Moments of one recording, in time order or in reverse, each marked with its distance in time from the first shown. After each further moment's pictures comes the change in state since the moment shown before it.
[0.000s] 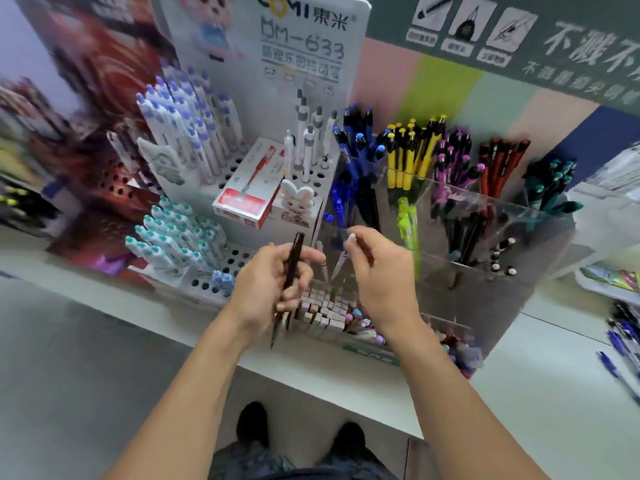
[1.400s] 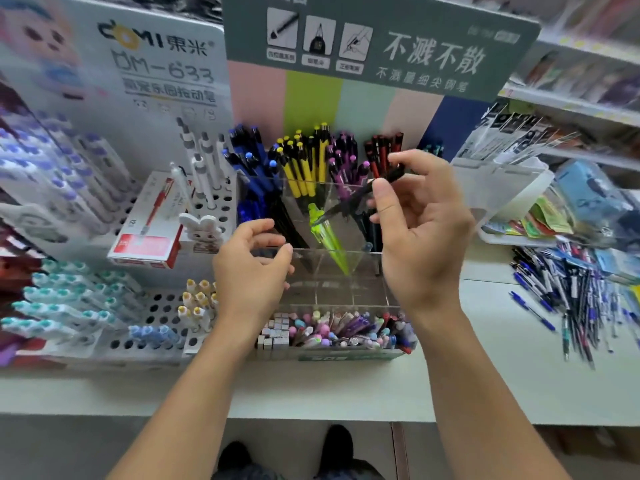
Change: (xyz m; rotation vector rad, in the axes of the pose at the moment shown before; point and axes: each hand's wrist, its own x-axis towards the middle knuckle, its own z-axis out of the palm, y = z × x) left_hand 0.034 0.010 0.079 0.456 0.228 0.356; right_hand 0.007 -0.030 -0.118 0.171 0.568 -0.086
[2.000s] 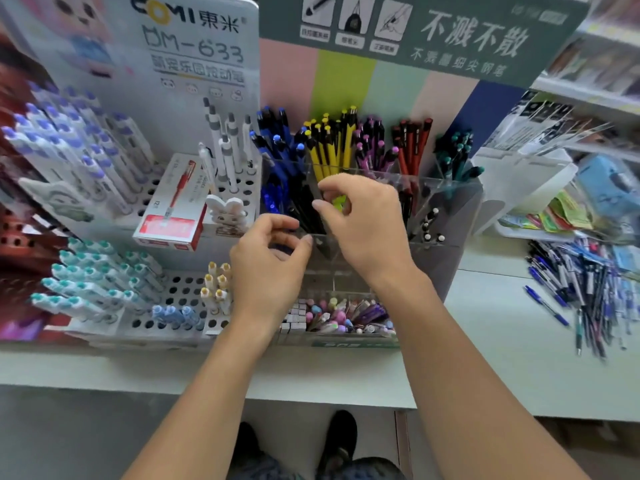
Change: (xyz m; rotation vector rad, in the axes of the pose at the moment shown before) left_hand -0.011 -0.005 -0.010 0.074 0.018 0.125; right_hand -0.003 0.014 0.058 -0.401 -0.438 0.001
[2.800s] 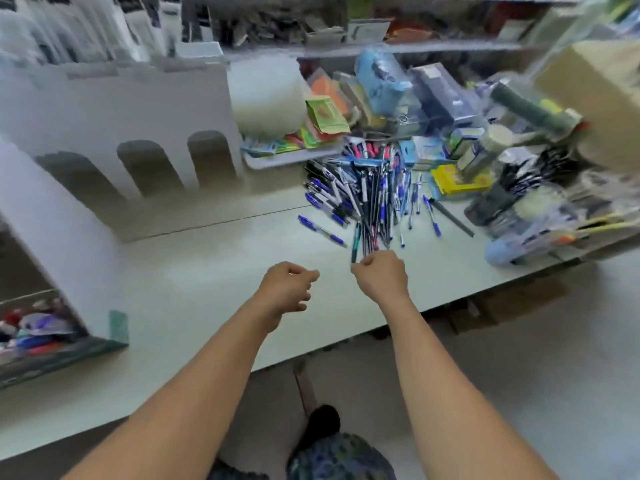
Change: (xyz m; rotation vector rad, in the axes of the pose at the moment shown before) left_hand -0.217 0.027 0.505 0.197 -0.809 -0.668; right_hand -0.262 0.488 -0.268 0.039 -0.076 1.164
